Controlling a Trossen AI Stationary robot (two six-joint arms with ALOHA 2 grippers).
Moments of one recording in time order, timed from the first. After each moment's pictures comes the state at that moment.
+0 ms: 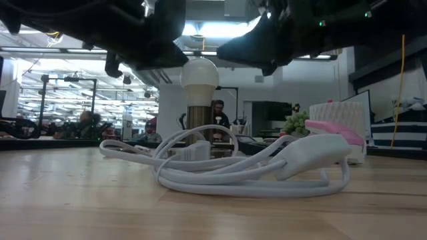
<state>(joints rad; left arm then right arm) -0.49 1.76 0.70 0.81 -1.31 -0.38 0.25 1.69 0.69 0.80 0.25 0.04</state>
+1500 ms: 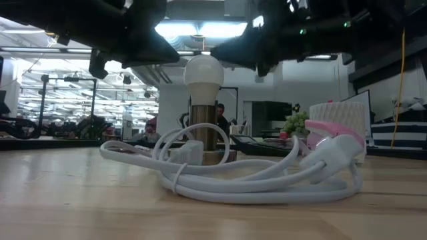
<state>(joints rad) -0.58 1.76 0.70 0.76 -1.37 -0.50 0.17 1.71 0.70 0.94 0.27 0.02</state>
